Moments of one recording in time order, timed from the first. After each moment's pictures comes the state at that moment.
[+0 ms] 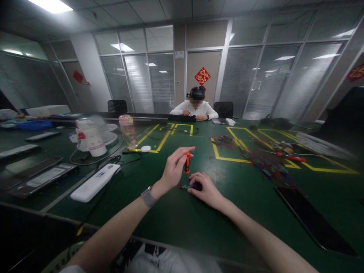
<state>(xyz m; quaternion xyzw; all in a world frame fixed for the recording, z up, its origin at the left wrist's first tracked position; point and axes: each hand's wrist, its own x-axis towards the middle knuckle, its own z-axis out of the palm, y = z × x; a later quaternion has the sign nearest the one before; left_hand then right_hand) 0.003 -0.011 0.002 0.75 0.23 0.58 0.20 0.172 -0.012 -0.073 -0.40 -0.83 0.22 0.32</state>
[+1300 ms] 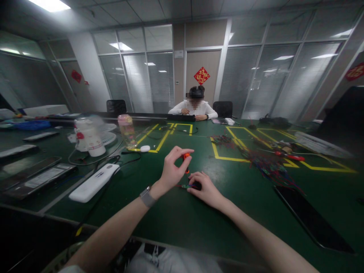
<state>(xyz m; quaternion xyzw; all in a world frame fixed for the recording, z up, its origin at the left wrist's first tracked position) 0.007 -0.011 0.002 0.74 0.26 0.61 0.10 0.173 -0.011 -0.074 -0.40 -0.83 0.21 0.32</state>
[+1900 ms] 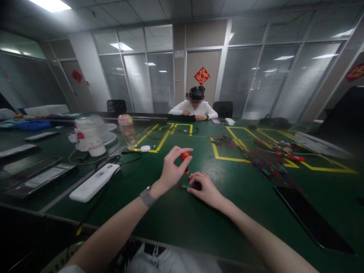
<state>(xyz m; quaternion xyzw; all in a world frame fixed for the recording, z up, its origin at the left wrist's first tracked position) 0.006 -0.011 0.003 0.74 0.28 0.61 0.11 0.174 -0.010 -0.075 -0.40 -0.83 0.21 0.32</state>
